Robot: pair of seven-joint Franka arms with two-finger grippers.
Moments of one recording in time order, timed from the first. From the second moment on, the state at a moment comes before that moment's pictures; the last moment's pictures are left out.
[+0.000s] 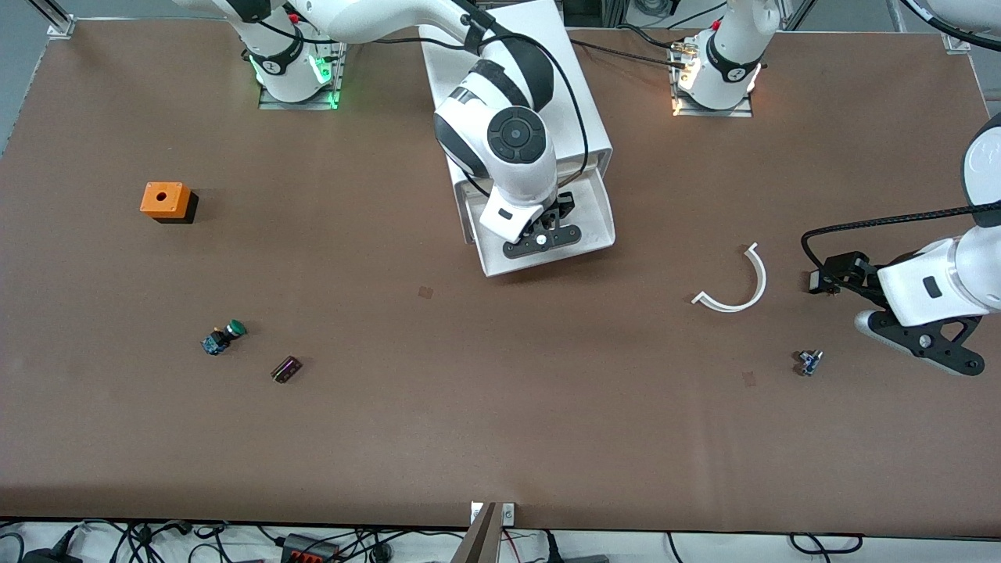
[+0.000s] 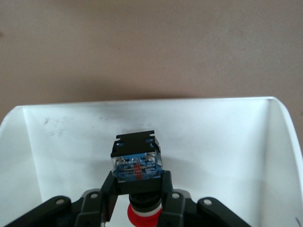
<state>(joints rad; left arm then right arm) 0.04 0.55 -0.11 -1.01 0.08 1.40 0.39 0.76 0.79 0.13 -1.10 0.08 1.87 0.61</state>
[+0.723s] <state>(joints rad) 0.03 0.55 -0.11 -1.01 0.08 1.40 0.39 0.77 0.79 0.13 -1.08 0.08 1.84 0.61</state>
